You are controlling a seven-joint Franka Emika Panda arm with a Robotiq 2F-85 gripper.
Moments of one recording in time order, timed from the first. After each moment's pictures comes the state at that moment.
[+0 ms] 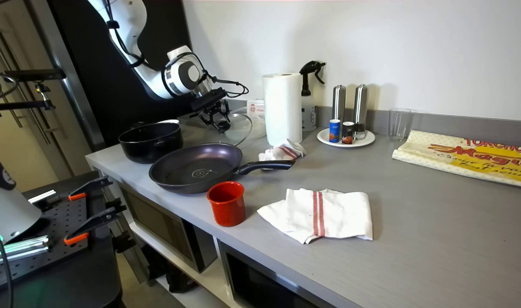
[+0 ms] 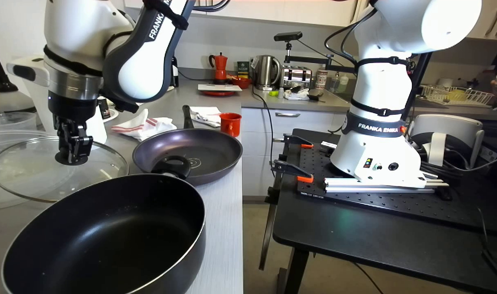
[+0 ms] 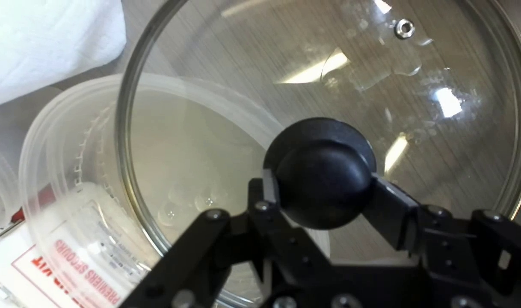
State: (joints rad) arm 0.31 0.71 -0.02 -1.87 -0.50 2.97 -0.43
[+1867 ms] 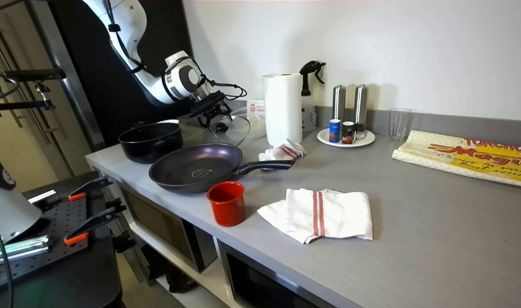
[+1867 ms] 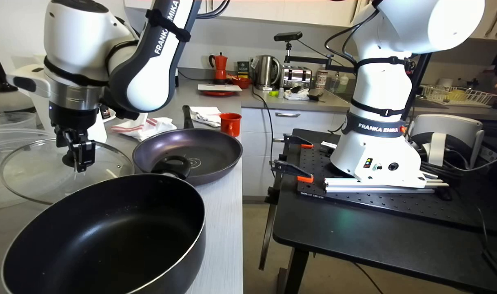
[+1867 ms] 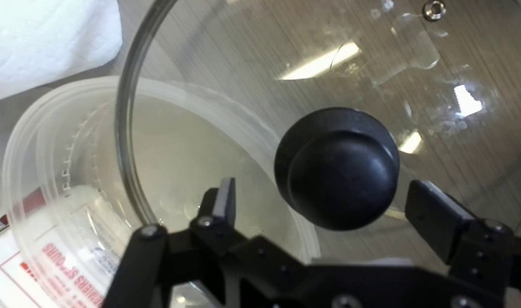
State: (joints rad) arm 0.39 0.74 -0.11 -1.86 -0.55 3.00 -0.35
